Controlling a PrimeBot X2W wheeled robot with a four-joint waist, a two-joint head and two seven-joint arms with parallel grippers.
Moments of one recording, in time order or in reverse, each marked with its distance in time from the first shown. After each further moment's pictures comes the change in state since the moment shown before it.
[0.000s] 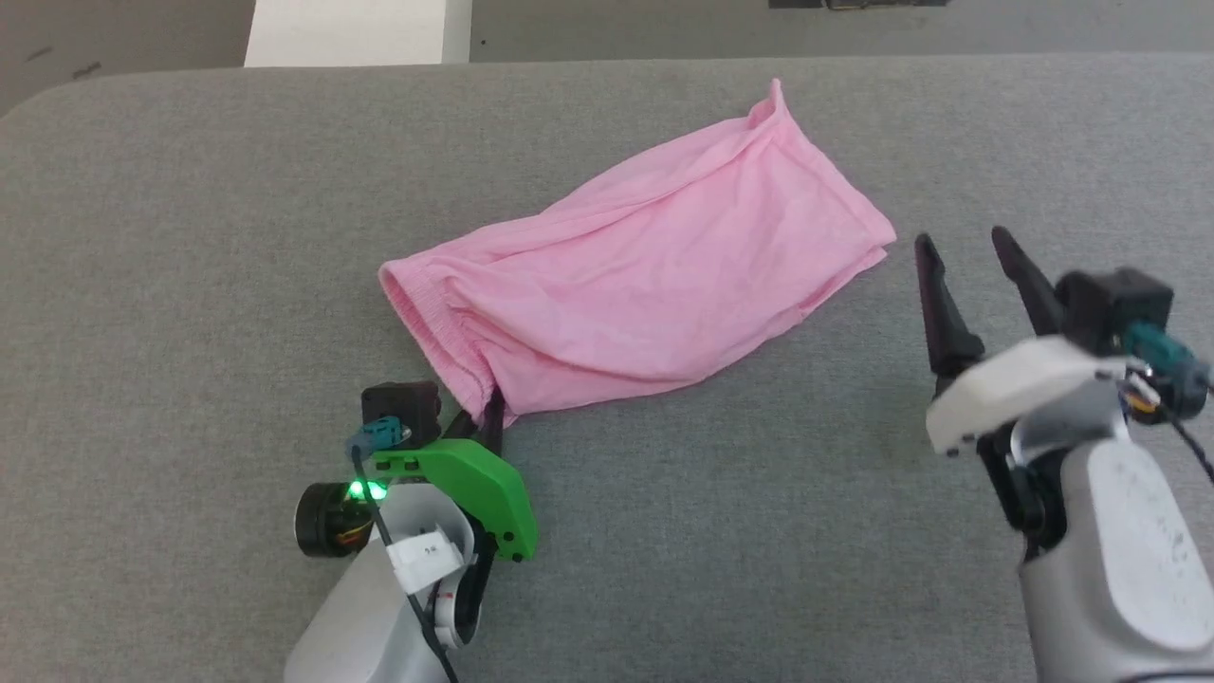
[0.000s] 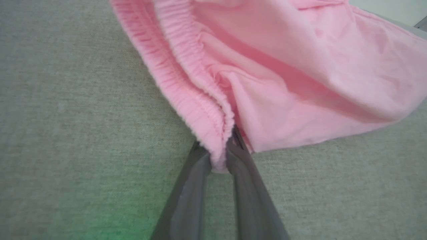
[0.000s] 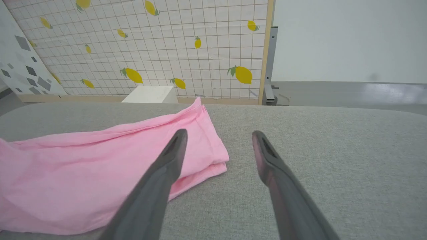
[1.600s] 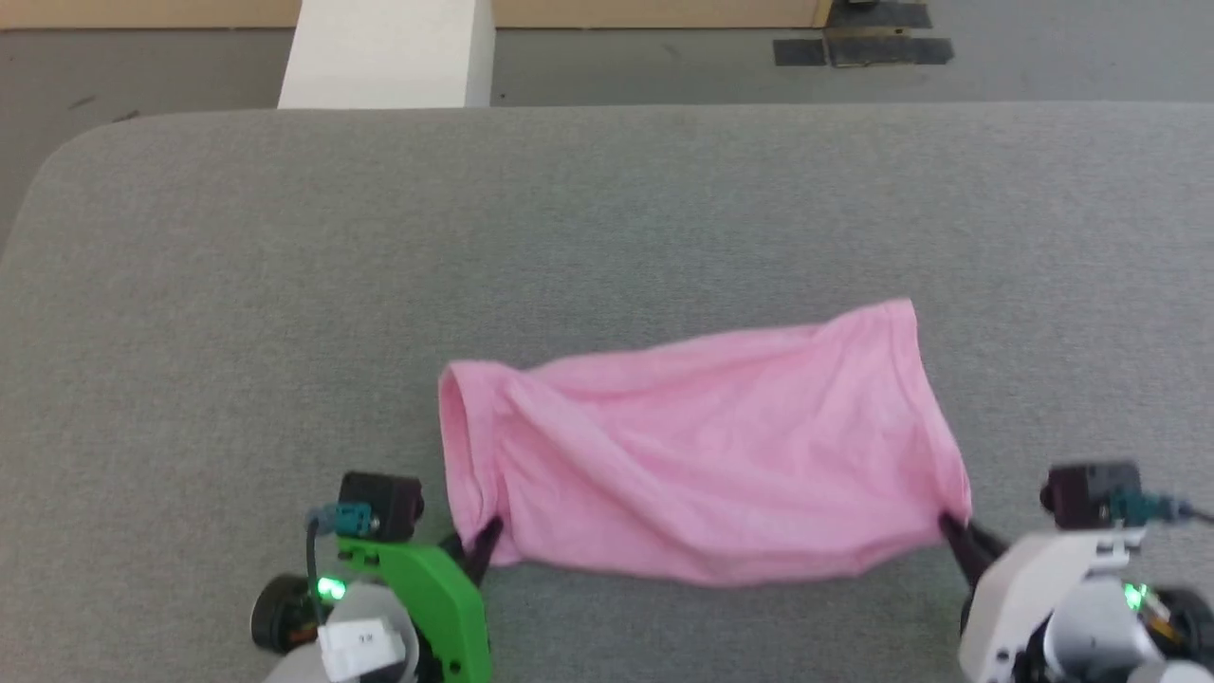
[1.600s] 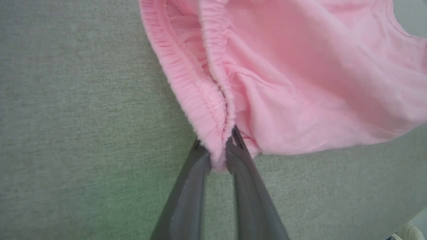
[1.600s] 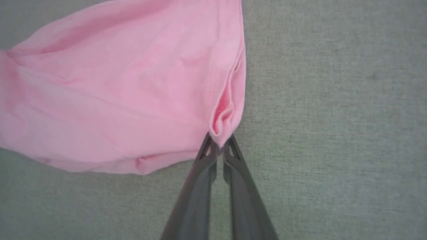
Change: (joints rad) left arm 0.252 0.223 -0.059 -0.404 -0.124 -0.057 0.302; right arm 0.420 0.003 -0.041 -0.334 0.132 0.000 0.591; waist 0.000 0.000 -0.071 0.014
